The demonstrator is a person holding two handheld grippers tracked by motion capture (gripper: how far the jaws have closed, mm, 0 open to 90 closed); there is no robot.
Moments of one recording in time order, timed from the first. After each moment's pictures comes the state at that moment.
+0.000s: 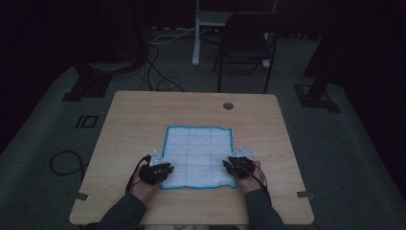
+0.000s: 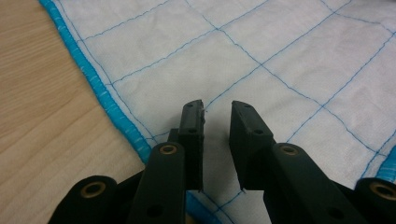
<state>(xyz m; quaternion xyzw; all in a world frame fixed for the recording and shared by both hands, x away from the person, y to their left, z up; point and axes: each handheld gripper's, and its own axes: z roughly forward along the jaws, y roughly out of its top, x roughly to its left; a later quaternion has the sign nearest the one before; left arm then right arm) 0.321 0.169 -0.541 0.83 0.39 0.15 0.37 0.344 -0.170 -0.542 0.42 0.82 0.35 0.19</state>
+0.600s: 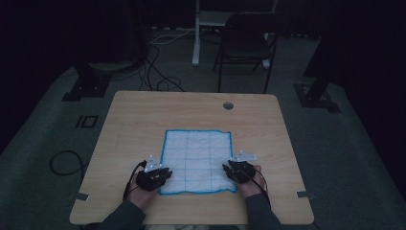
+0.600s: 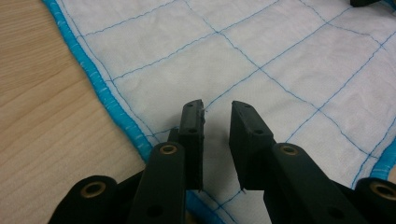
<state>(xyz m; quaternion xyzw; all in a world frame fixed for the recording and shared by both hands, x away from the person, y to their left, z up) 0.302 0.175 -0.544 0.82 0.40 0.14 0.39 0.329 -0.171 -0.543 0.42 0.82 0.35 0.19</state>
